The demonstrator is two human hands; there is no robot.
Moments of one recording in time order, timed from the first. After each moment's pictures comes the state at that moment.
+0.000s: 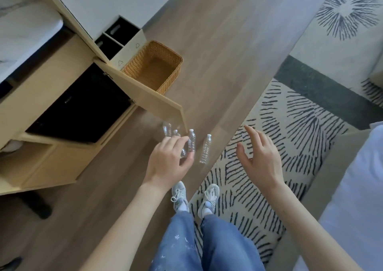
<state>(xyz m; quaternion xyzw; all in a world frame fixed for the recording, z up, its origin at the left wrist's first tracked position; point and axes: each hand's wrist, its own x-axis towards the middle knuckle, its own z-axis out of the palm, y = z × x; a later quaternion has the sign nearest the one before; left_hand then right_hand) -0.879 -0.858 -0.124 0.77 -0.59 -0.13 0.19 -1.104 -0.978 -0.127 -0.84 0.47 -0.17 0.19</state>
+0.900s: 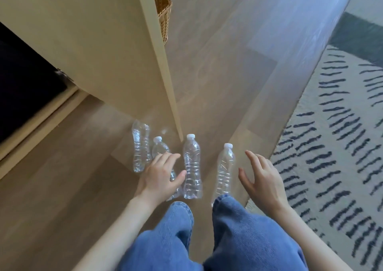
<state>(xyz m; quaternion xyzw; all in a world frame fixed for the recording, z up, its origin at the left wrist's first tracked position) -0.800 -0.925 -0.776 0.78 -0.58 -0.21 0.13 -1.062 -1.041 -0.792 -0.85 0.49 -0.12 0.17</state>
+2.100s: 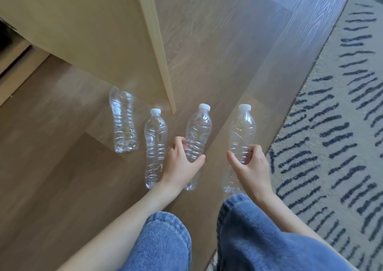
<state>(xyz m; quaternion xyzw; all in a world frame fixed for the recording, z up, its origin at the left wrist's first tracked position) -0.857 -0.944 -0.887 0.82 -0.35 -0.39 0.23 -1.045 -1.011 -0.891 -0.62 0.69 -0.12 0.35</state>
